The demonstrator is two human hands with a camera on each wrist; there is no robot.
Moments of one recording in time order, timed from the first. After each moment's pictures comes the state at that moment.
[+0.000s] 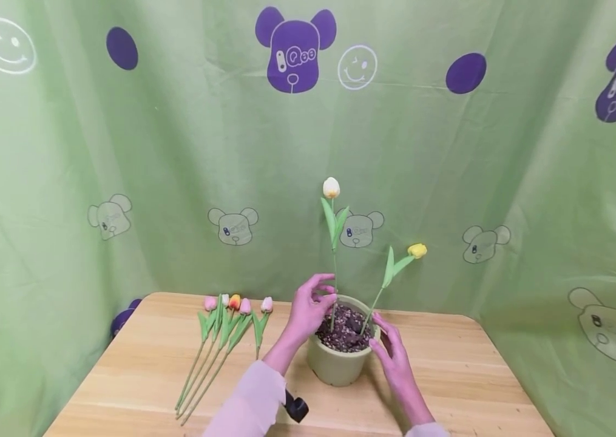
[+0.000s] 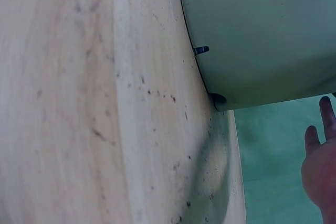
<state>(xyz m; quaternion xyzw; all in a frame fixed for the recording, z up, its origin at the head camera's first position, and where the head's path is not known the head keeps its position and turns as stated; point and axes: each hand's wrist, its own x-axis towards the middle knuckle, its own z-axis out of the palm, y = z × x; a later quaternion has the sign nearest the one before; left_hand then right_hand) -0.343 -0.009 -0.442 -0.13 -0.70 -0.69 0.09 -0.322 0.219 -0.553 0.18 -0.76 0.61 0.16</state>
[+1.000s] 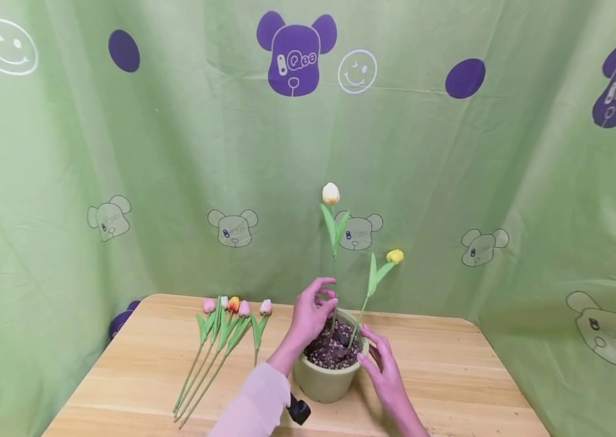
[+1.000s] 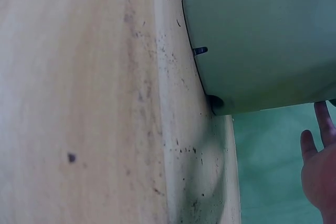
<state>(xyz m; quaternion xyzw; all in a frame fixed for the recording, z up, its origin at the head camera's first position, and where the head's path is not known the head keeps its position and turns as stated) -0.350 0.000 -0.455 -0.12 -0.74 -0.65 0.12 -0.298 0.199 -0.554 0.21 -0.76 0.60 0.16</state>
